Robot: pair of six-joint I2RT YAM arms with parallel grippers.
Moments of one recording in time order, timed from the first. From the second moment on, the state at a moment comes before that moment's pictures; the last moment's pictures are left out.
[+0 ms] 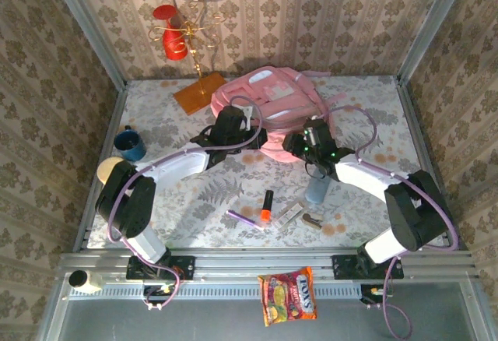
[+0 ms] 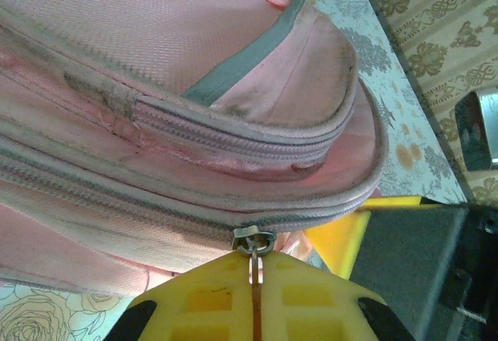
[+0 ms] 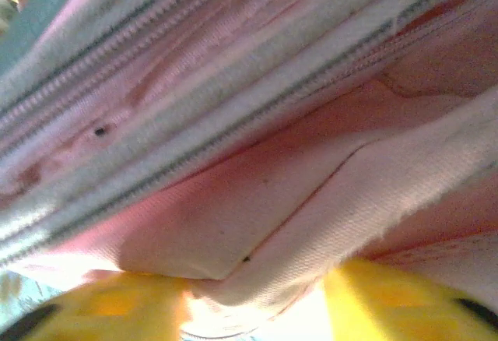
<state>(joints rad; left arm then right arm) -0.70 1.65 1.10 0.00 0.24 -0.57 0.43 1.52 0.83 0.02 -0.01 0.79</state>
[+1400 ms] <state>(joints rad) -0.69 1.69 1.20 -0.24 0.26 0.46 0.46 1.50 0.71 0.20 -0.06 0.82</state>
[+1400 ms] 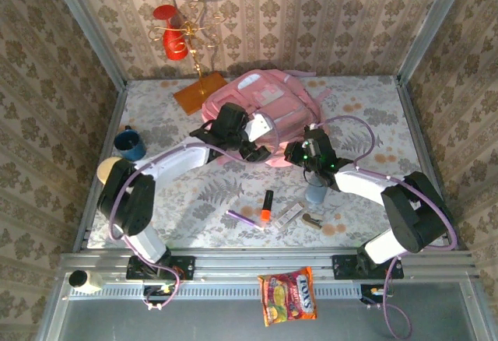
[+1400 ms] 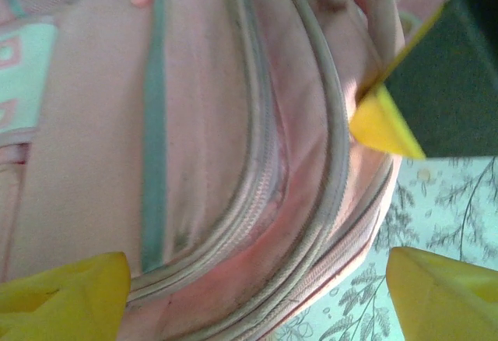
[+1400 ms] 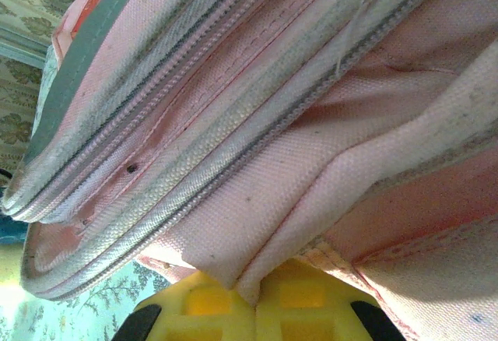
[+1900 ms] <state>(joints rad) -0.69 1.83 1.38 -0.30 0.29 0.50 0.47 1.50 0.69 0.22 -0.06 0.82</state>
